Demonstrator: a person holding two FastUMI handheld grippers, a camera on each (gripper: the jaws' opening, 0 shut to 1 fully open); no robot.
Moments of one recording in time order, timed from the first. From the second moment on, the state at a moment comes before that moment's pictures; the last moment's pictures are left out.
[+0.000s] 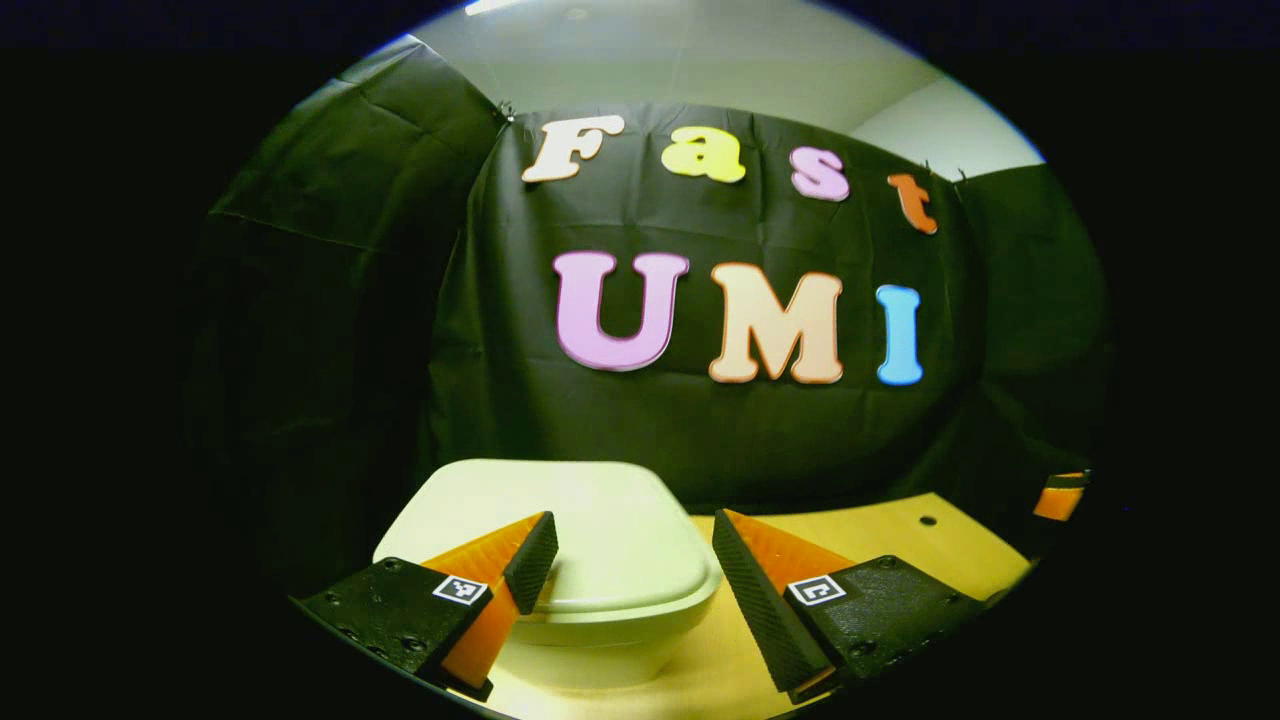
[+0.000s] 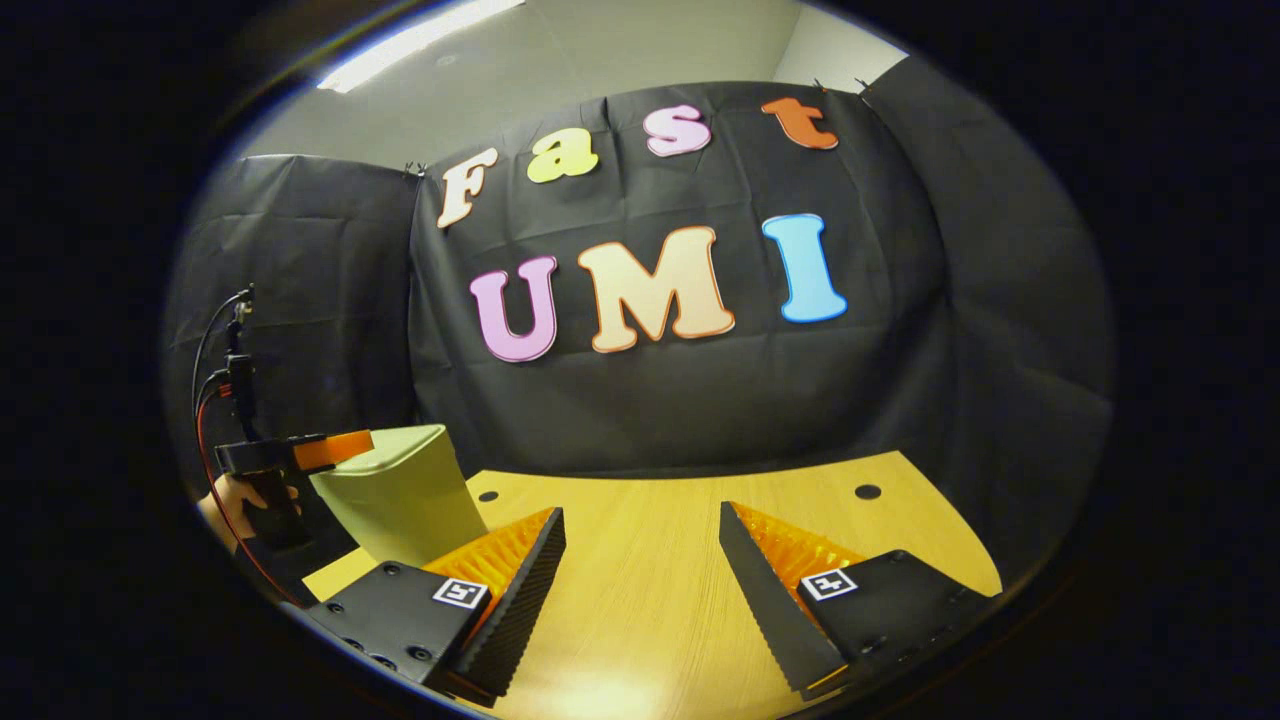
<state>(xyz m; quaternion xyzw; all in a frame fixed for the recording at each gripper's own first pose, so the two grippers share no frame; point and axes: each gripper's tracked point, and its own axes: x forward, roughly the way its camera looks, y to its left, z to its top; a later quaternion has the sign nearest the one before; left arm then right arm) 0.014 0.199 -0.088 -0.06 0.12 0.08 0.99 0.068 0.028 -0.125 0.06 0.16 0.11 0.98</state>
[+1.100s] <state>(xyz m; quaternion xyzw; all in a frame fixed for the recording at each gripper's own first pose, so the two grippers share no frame) 0.023 -0.010 -0.022 -0.09 0.02 -0.10 0.99 0.044 -0.007 -0.032 0.06 0.02 0.06 1.00</state>
